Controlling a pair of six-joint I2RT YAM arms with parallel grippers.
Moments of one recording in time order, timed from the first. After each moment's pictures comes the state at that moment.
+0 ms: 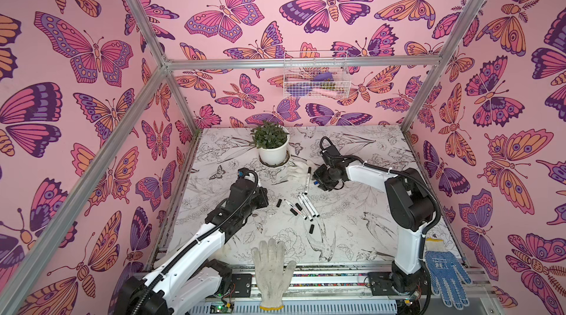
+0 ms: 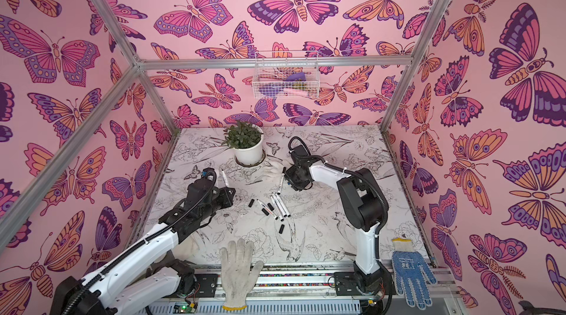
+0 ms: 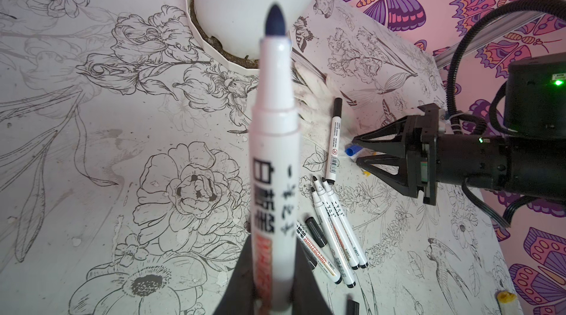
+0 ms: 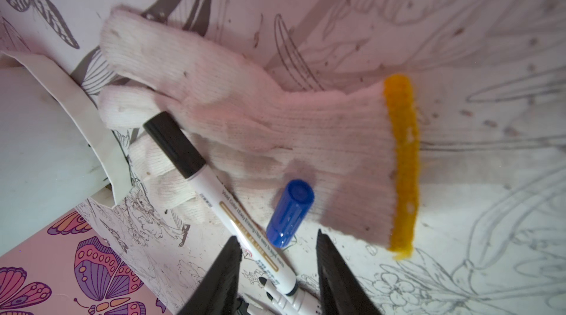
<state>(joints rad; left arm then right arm) -0.47 0.97 0.59 -0.23 -0.03 -0.64 0.51 1.97 1.33 -0.45 -0.18 1.33</state>
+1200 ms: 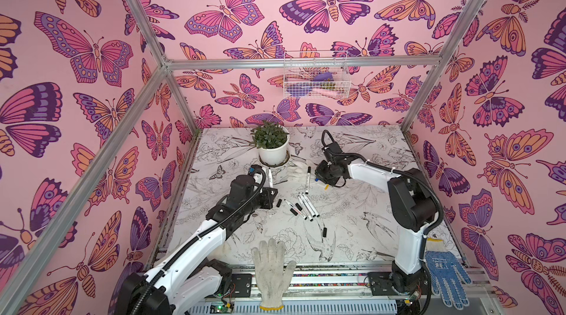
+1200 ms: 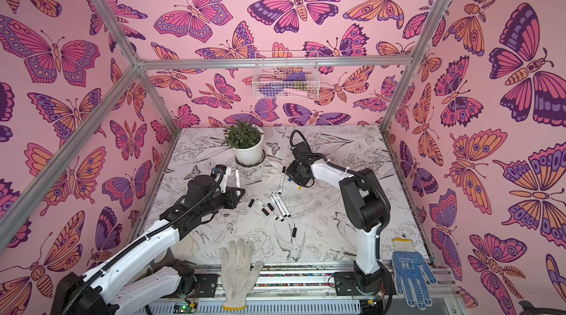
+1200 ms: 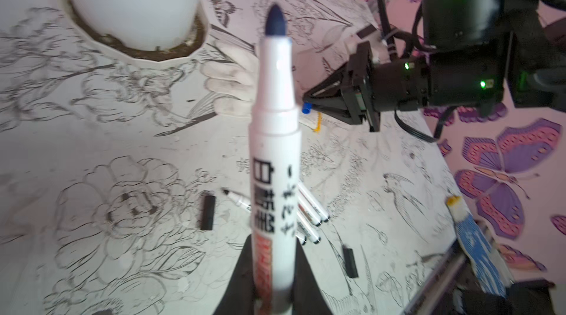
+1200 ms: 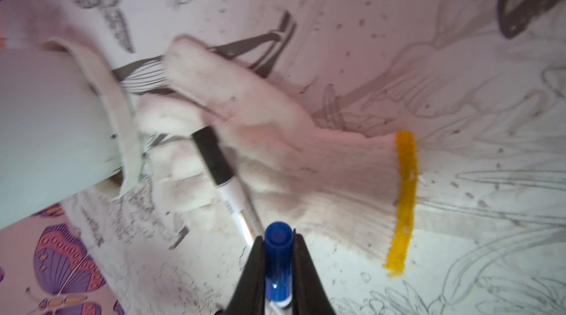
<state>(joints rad) -0.46 1.02 0.65 -0.20 0.28 -0.44 0.49 1.91 1.33 -0.41 -0.15 1.09</state>
